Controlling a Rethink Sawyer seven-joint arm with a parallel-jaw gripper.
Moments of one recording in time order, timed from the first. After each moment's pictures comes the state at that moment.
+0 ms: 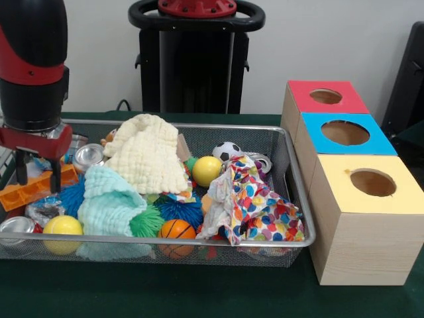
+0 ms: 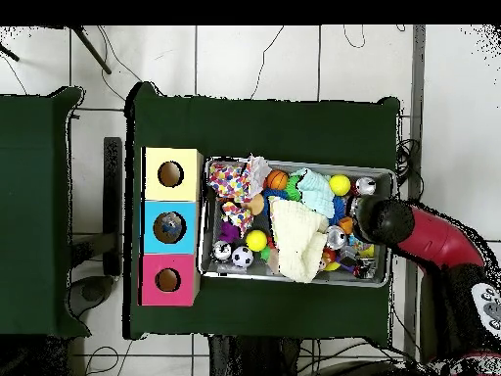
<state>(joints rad) -0.64 -0.46 0.03 1.42 -0.25 0.48 1.53</state>
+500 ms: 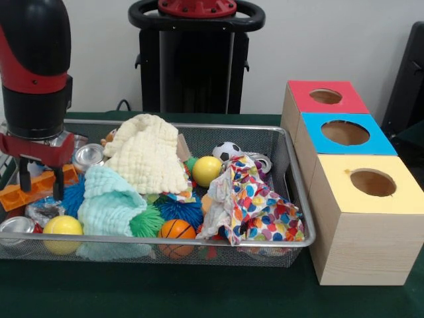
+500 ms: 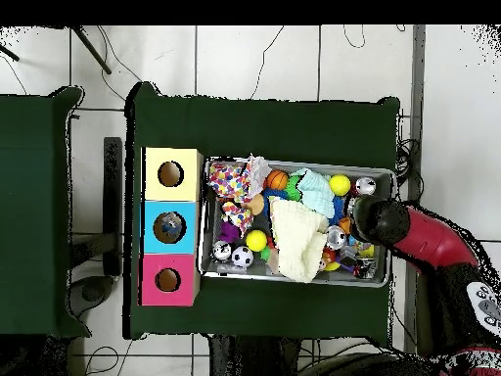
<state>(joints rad) -0.64 -0.43 0.02 1.42 -0.22 0.45 1.53</state>
